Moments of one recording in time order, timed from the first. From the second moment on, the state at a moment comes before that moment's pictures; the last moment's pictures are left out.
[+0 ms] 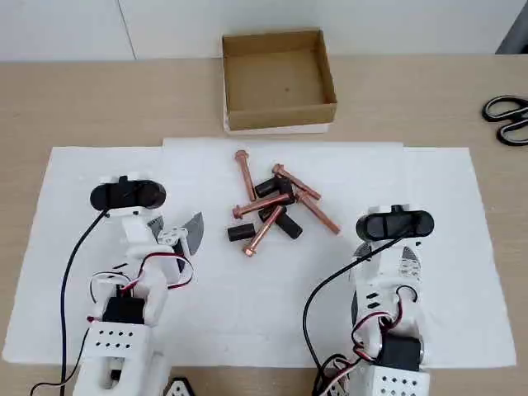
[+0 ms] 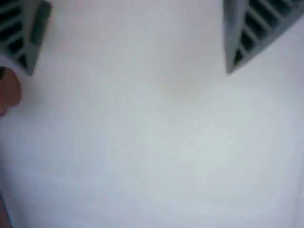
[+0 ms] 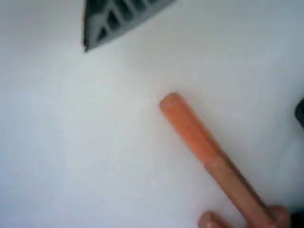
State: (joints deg) left arm -0.6 -61.9 86.3 27.0 15.3; right arm 4.8 -103.0 96.0 52.7 4.3
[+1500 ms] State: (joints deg) left arm -0.6 -61.9 86.3 27.0 15.3; right arm 3.9 -103.0 90.1 54.3 7.3
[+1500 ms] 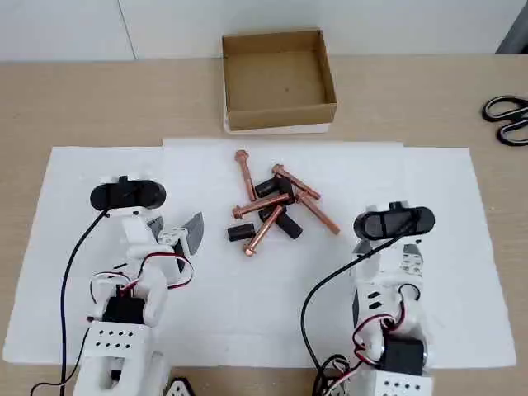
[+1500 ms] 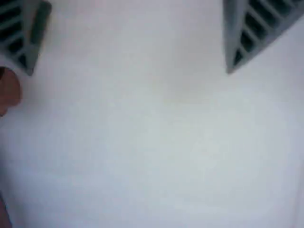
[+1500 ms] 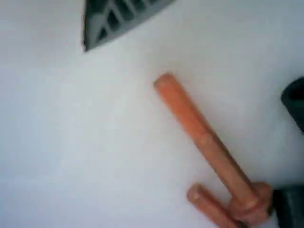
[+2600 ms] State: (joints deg) left arm -0.6 -61.9 86.3 27.0 15.3; right arm 4.2 -103.9 42.5 63.1 23.0
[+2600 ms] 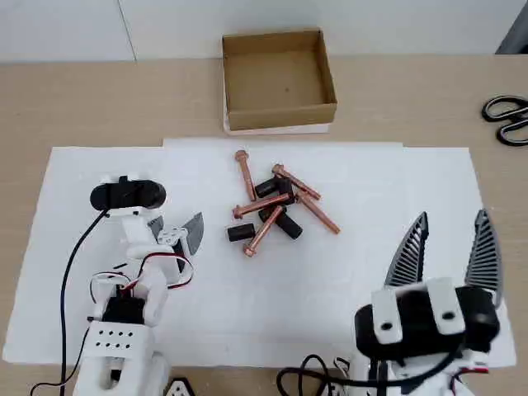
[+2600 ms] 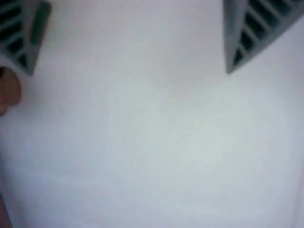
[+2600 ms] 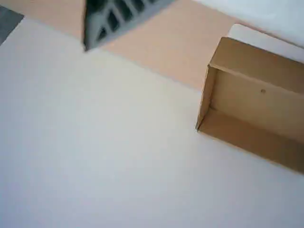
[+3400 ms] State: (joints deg) left arm -0.6 -61.9 86.3 27.0 15.3; right arm 11.3 -100.0 31.5 63.1 22.3
